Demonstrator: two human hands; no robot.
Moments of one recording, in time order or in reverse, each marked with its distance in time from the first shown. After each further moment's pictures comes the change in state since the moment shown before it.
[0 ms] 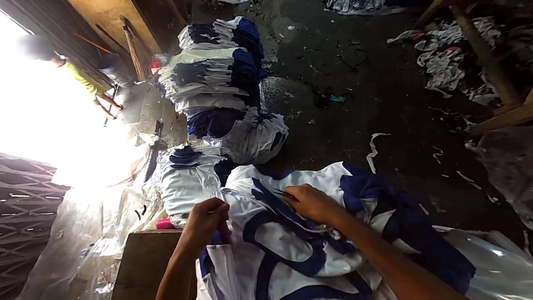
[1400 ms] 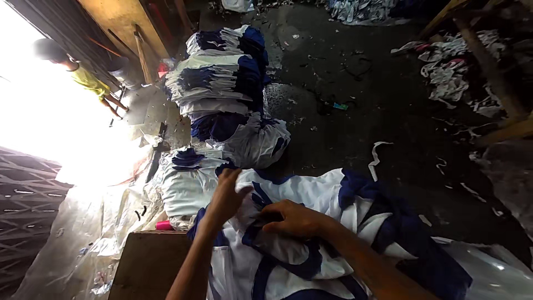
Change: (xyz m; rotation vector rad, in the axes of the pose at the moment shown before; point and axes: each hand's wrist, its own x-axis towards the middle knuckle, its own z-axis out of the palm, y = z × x) left_hand 0.069 0.020 0.028 0.701 0.032 0.307; right_hand -0.003 -0.032 -0.002 0.329 -0.295 -0.363
